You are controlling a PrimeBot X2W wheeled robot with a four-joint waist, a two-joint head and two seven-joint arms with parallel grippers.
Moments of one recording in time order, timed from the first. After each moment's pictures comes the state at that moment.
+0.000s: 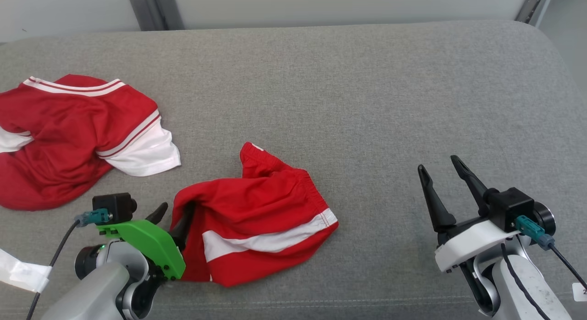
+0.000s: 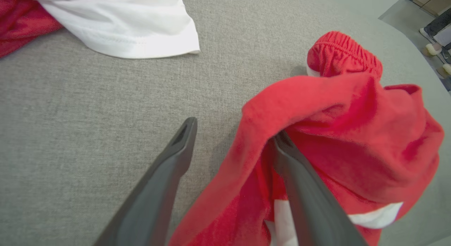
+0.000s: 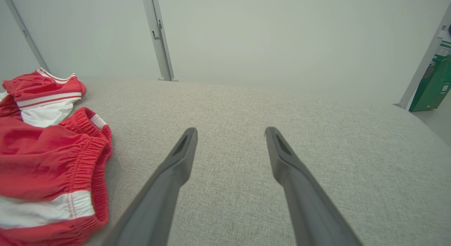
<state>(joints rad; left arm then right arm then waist) -0.47 0.40 -0.95 0.50 -1.26 0.01 -0.13 -0.08 -0.10 0.17 0.23 0.09 0.12 -0.25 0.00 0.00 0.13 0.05</state>
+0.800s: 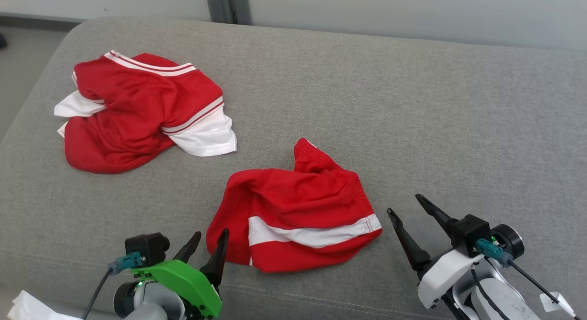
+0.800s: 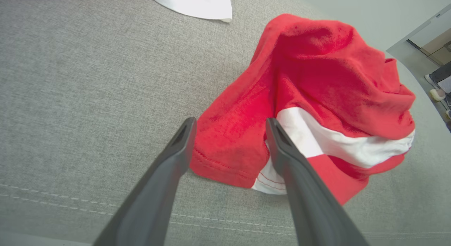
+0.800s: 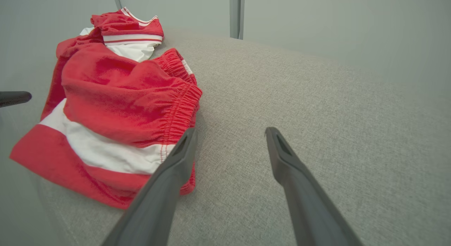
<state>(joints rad) -0.28 0.33 -0.88 0.34 -1.15 0.10 -0.25 -0.07 -0.16 0.36 0.34 0.11 0.12 -0.25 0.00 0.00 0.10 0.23</state>
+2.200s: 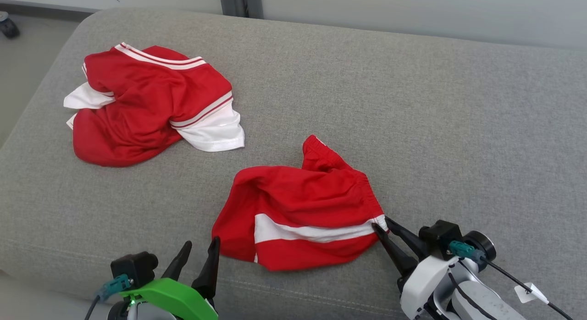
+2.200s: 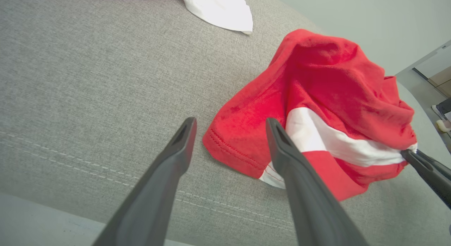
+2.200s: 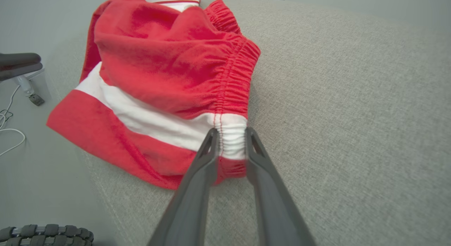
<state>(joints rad) -0.11 0.30 -0.69 0.22 -1.03 0.12 -0.25 -0.15 -0.19 0.57 0.47 0.25 0.12 -0.25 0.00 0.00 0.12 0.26</state>
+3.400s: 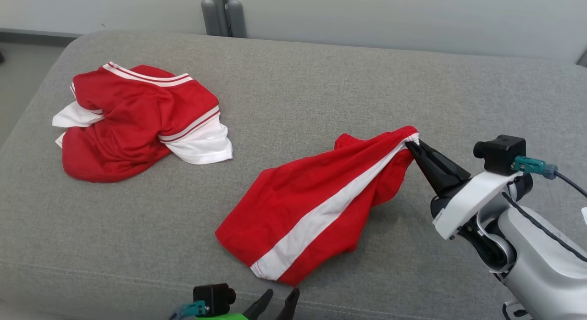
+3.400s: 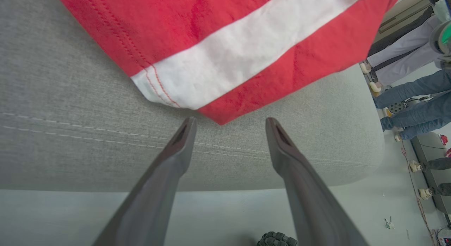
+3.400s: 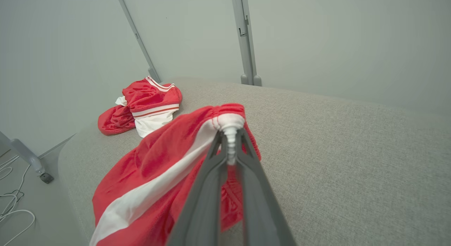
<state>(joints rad) -0.06 0.16 -0.84 0.26 -1.05 0.02 -0.14 -0.35 -0.39 0.63 0.30 0.70 0.12 -0.15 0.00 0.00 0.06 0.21</state>
